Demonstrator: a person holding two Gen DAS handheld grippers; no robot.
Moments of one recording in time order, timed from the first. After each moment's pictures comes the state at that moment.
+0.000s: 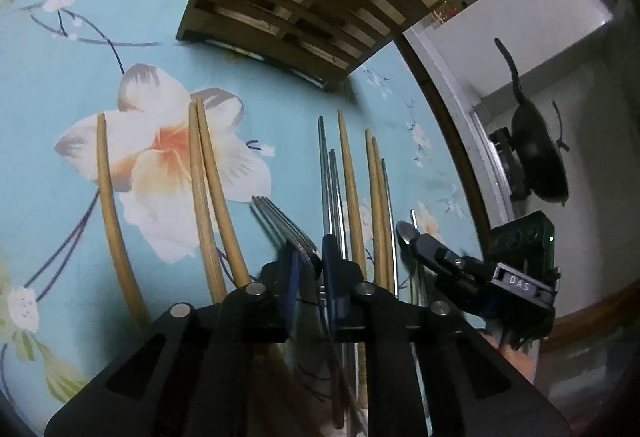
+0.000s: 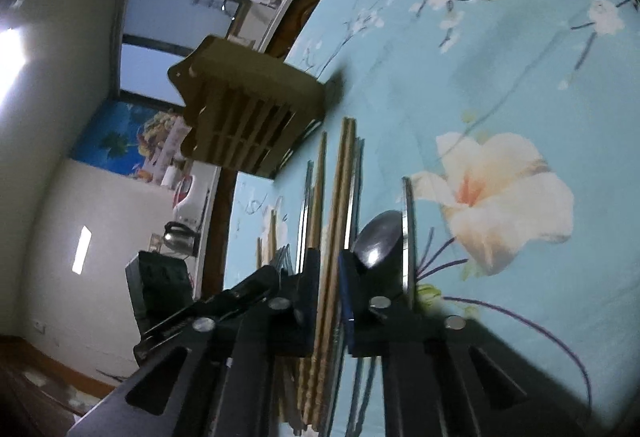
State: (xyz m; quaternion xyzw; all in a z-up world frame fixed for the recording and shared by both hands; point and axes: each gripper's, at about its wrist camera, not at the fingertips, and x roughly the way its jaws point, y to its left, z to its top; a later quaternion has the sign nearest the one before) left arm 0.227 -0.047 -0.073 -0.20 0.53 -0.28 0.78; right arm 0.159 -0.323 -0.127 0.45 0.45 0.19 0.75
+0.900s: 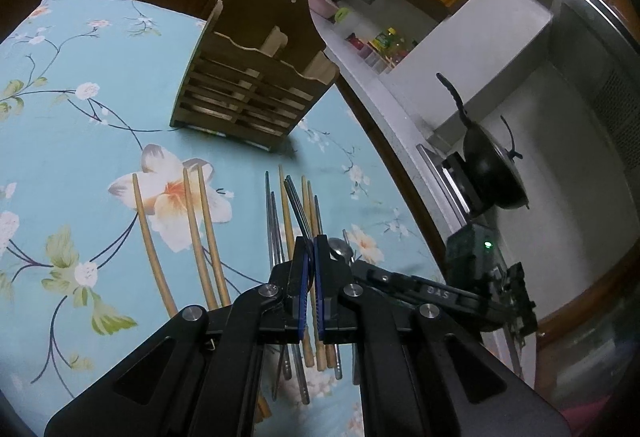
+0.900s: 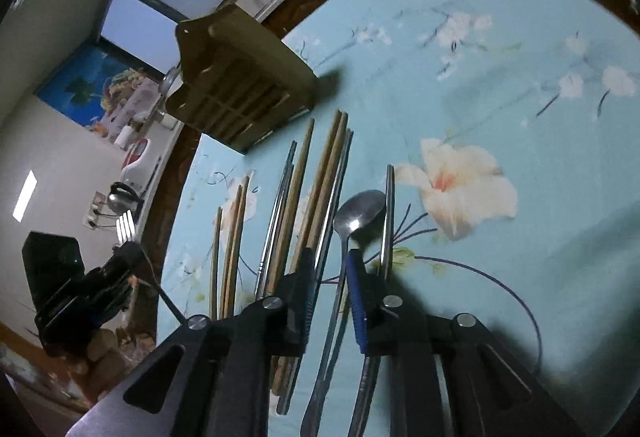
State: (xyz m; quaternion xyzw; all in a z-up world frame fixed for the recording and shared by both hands) left arm 0.173 -0.022 0.007 -0.21 0.42 -0.30 0.83; right arm 0.142 -0.308 -0.103 0.33 0.48 0.15 0.80
